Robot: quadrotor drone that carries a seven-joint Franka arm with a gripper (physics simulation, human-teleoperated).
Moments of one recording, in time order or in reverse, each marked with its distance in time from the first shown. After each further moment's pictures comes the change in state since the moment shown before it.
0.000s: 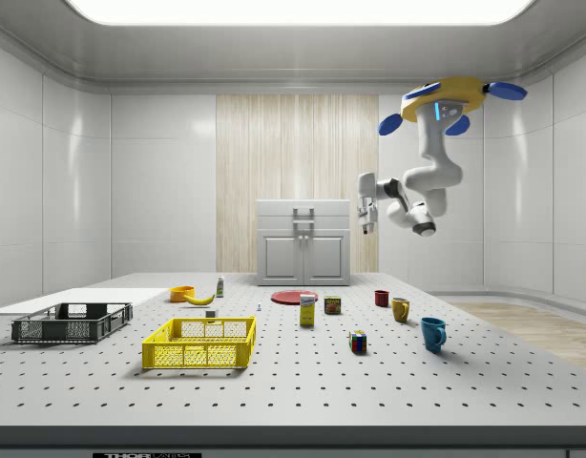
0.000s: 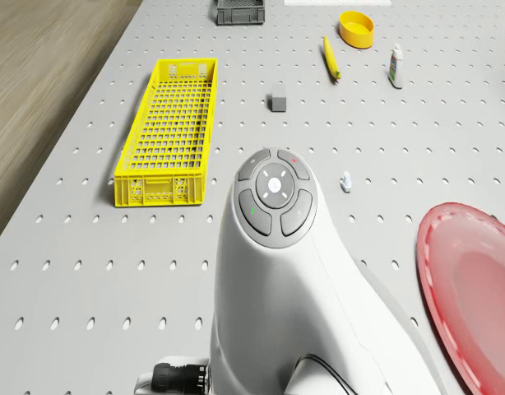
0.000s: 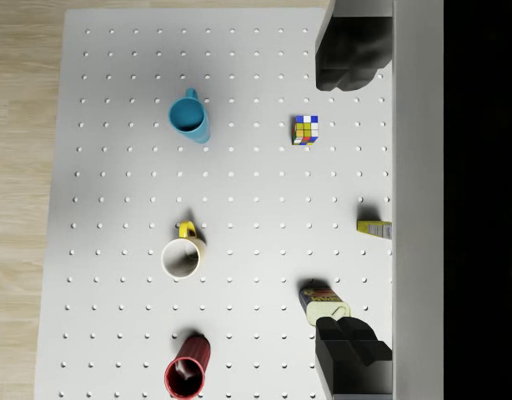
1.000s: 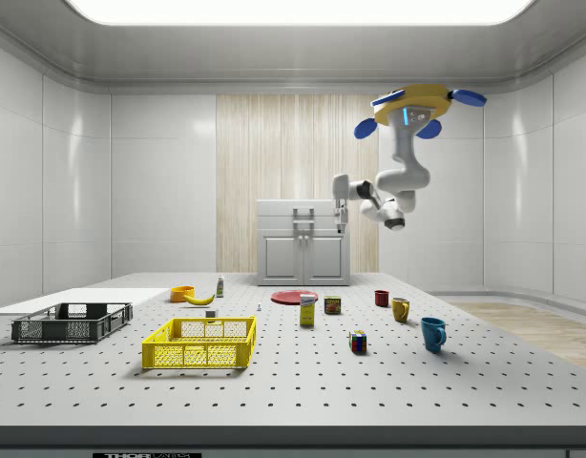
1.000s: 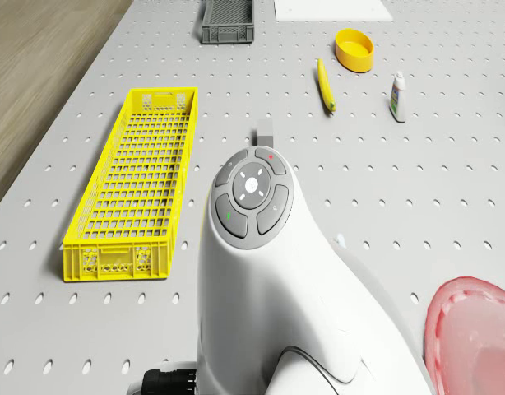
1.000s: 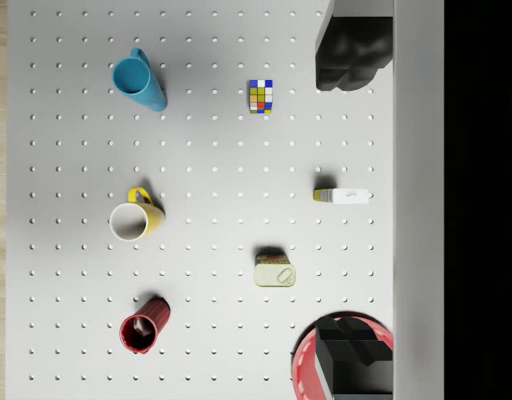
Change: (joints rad) arm -0.084 -0.115 0.056 0.004 0.037 0.066 0.066
